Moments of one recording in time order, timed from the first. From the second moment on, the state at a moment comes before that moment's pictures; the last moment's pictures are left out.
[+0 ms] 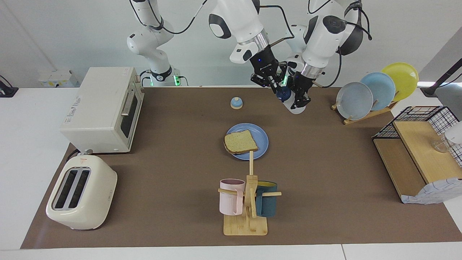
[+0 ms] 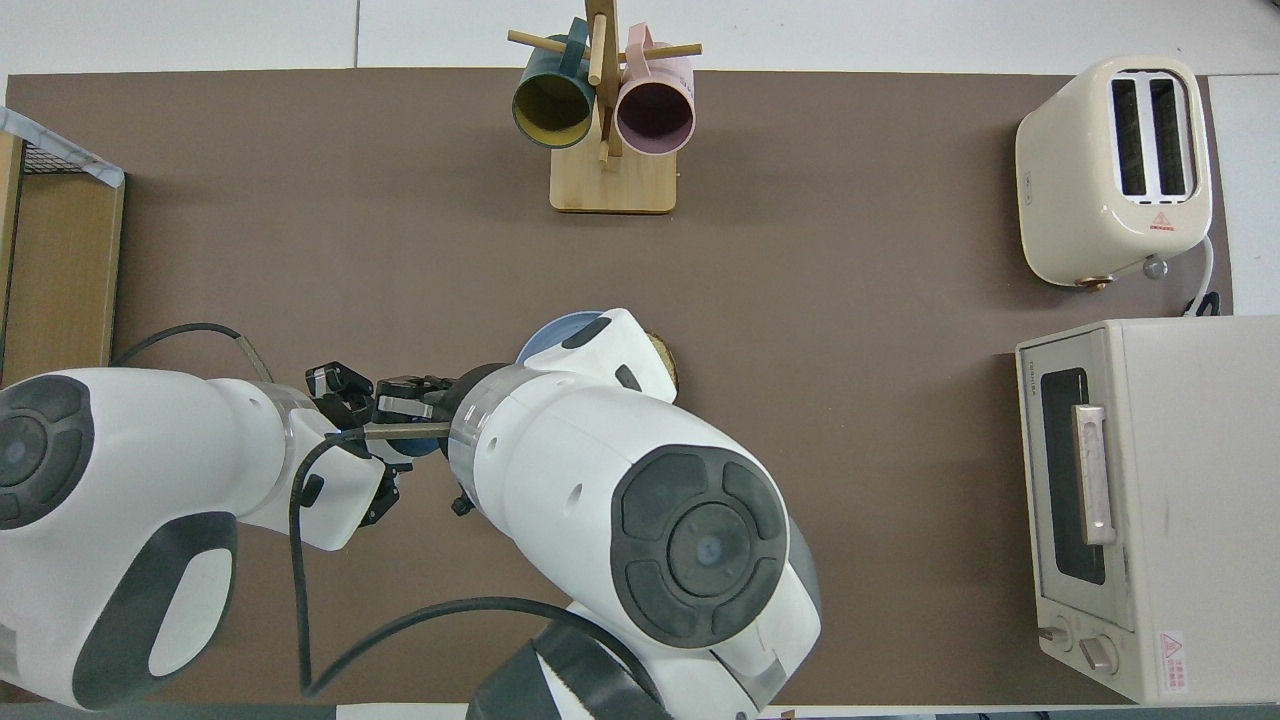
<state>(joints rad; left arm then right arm) -0.51 -0.30 0.09 -2.25 -0.11 2.02 0.99 0.78 0.15 0.01 -1.64 0.25 2.33 0.81</state>
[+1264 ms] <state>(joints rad) -0.51 -0.31 0.09 -2.26 -0.12 2.04 0.99 0.71 0.15 0.00 -1.65 0.45 2.48 0.92</state>
